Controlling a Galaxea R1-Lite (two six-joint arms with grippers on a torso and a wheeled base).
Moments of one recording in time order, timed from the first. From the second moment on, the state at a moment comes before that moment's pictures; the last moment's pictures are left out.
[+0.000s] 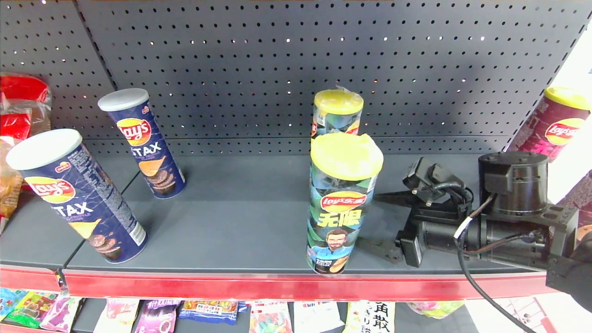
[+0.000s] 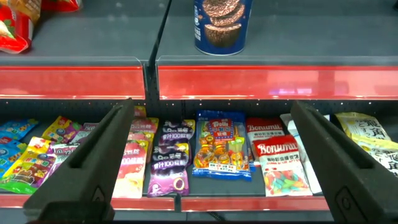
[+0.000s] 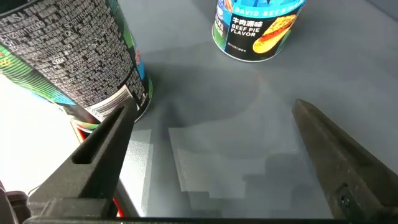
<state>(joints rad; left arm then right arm) 0.00 0.00 0.00 0.00 -0.01 0.00 0.50 1.63 -0.63 -0.60 0.34 -0.31</state>
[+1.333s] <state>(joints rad) 0.00 0.00 0.00 0.00 -0.01 0.00 0.53 1.61 -0.59 -0.60 0.29 -0.31</state>
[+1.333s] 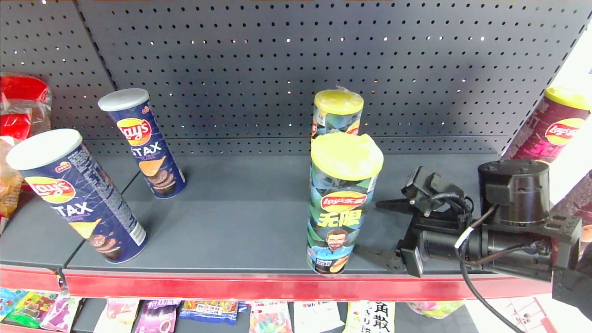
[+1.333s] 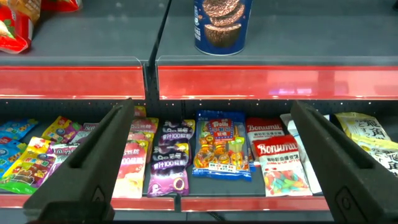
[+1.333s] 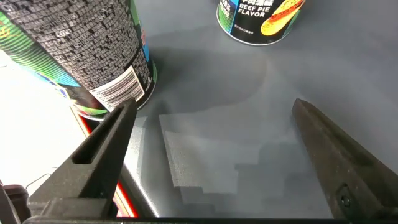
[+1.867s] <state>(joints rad) 0.00 0.00 0.00 0.00 -0.01 0.00 0.54 1.62 -0.60 -0.60 0.29 -0.31</state>
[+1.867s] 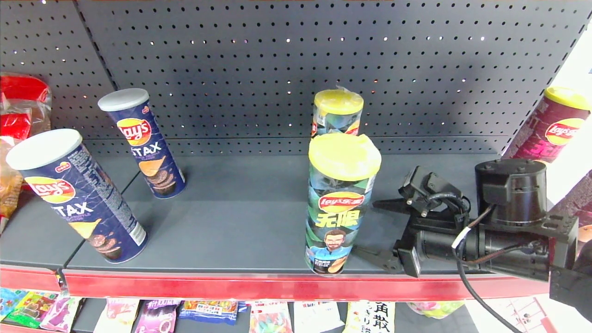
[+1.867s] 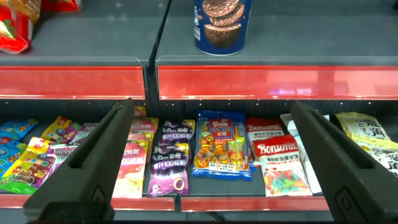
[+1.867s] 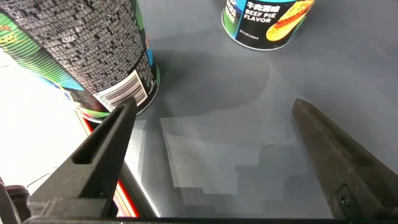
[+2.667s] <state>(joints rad) 0.00 0.00 0.00 0.00 -0.01 0.00 0.55 1.63 -0.61 -0.60 0.29 -0.31</state>
